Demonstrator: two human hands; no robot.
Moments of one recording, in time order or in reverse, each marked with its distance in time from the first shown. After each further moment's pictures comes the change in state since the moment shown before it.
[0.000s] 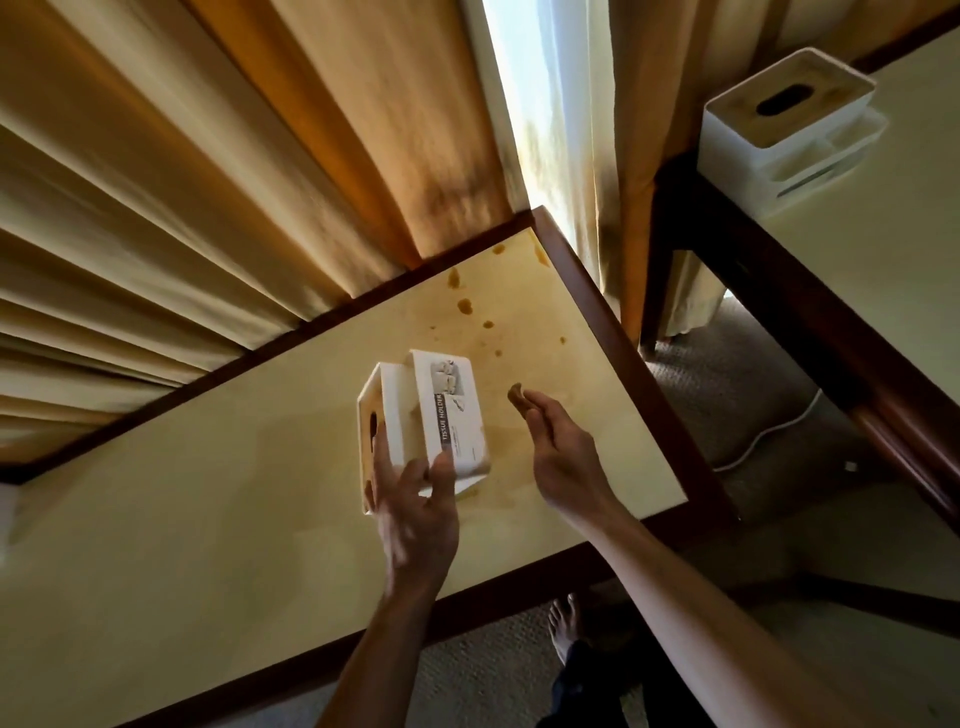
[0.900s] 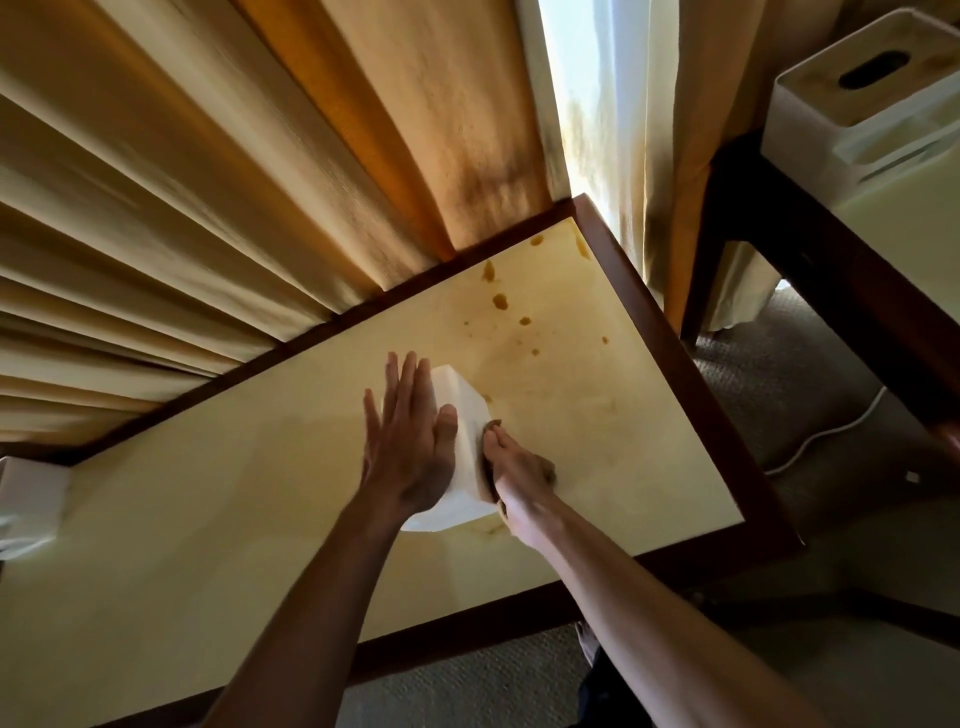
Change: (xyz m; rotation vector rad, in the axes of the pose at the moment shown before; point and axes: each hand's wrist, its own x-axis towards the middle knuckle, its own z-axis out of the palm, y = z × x) left_hand 0.093 -0.011 -0.028 0.506 -0.408 0.199; right_hand 0.027 0.009 0.094 0.492 -0.128 0.582
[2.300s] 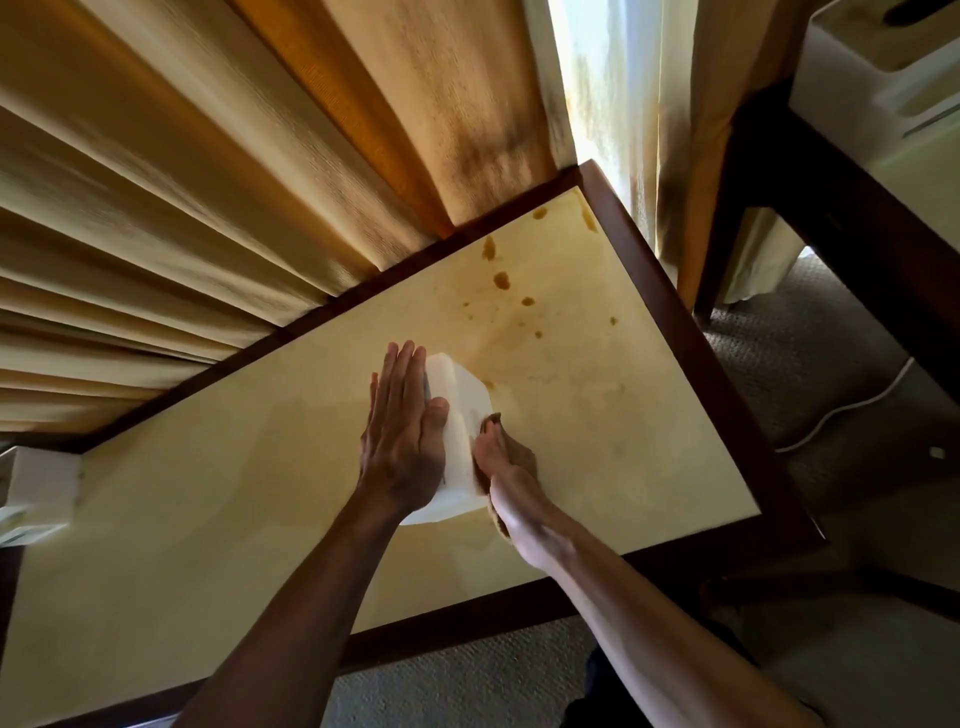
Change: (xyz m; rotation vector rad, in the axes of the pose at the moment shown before) left_hand 0.001 -0.010 0.012 -0.220 0.058 0.024; right_hand 0.001 0.025 -0.002 -0.101 -0.237 -0.165
